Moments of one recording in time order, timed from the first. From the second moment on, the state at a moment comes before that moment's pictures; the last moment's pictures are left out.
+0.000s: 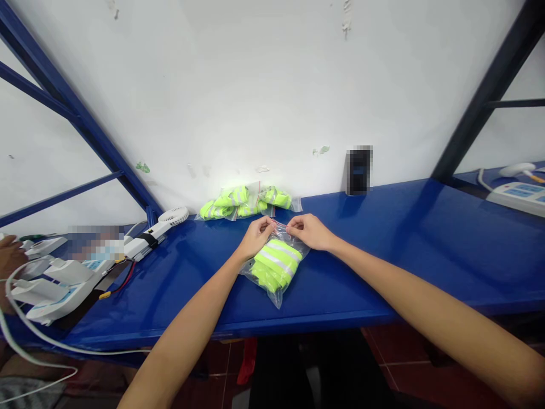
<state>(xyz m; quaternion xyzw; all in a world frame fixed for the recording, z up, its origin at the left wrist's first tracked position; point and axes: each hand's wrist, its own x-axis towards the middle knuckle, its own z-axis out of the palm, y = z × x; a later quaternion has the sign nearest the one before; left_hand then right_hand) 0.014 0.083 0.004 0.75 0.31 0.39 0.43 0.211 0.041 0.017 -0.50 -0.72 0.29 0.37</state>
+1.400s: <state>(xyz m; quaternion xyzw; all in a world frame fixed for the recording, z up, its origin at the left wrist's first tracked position) 0.005 0.097 0.003 0.77 0.33 0.36 0.41 0.207 0.053 0.026 -0.48 -0.76 0.32 0.31</state>
